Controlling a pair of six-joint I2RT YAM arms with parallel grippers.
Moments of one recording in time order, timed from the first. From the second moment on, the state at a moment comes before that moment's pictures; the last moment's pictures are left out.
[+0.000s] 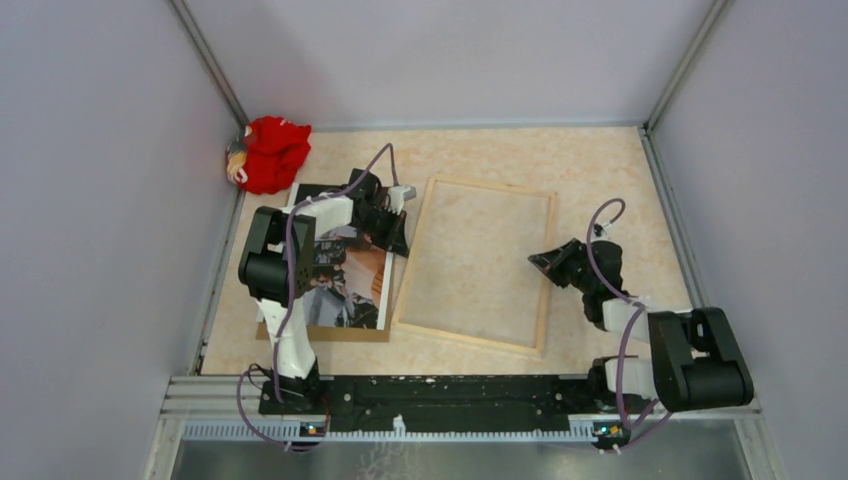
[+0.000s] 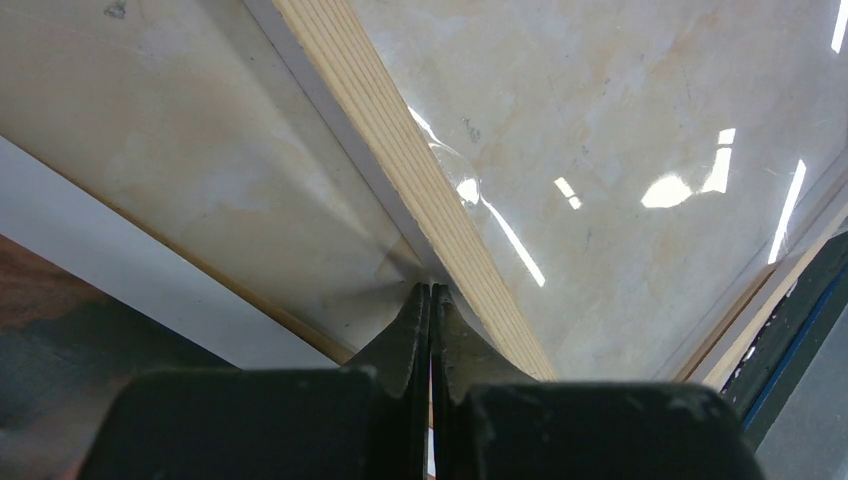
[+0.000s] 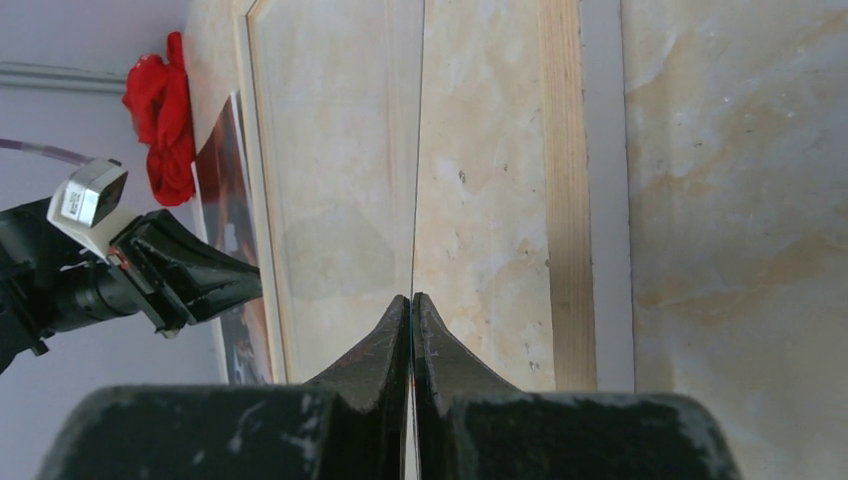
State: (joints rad) left arm -0.27 1.97 1.24 -0.47 0.70 0.21; right arm 0.09 1.27 0.22 0.61 -0.33 0.98
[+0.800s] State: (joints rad) left arm -0.27 1.97 1.24 -0.46 0.70 0.21; right arm 0.16 1.25 0.48 0.05 -0.17 0.72
